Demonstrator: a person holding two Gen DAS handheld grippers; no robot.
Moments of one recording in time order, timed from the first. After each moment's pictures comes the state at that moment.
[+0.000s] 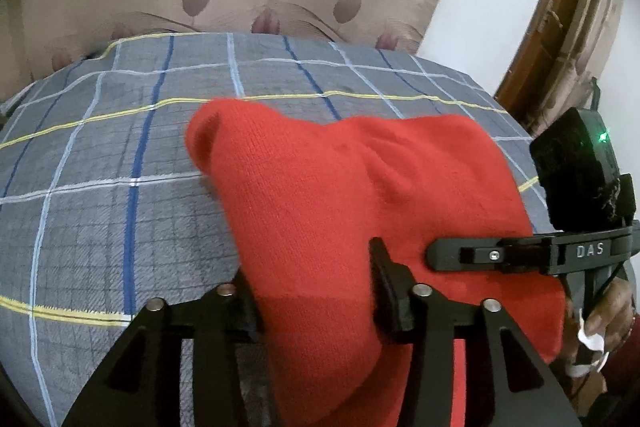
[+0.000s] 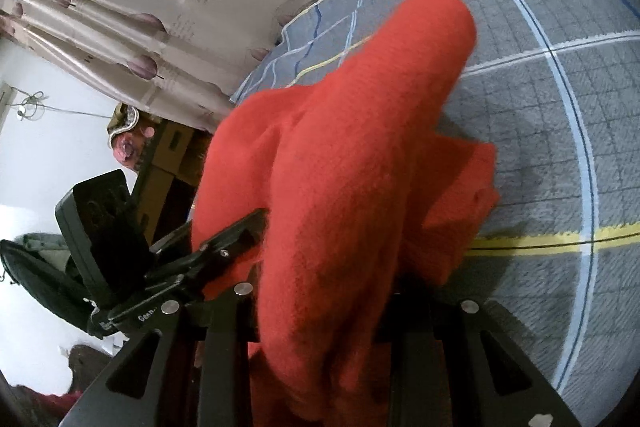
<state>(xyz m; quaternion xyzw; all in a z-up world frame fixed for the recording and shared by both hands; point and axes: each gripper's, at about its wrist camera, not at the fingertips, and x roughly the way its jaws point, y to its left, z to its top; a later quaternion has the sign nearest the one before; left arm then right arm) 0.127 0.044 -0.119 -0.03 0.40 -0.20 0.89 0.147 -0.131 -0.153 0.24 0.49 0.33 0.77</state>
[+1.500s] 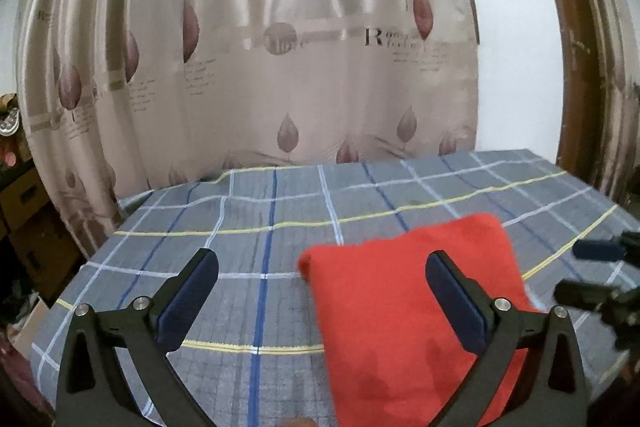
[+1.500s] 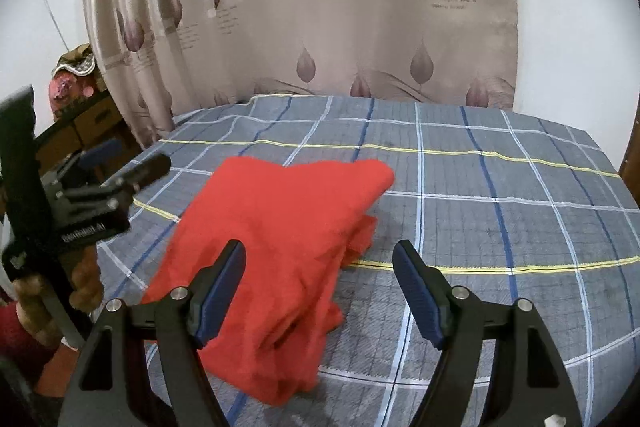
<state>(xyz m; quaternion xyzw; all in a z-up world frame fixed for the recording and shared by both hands) 0.041 0.049 -0.045 0.05 0.19 -0.04 0.98 0.026 -0.131 -0.063 -0.01 0.31 0.17 0.94</state>
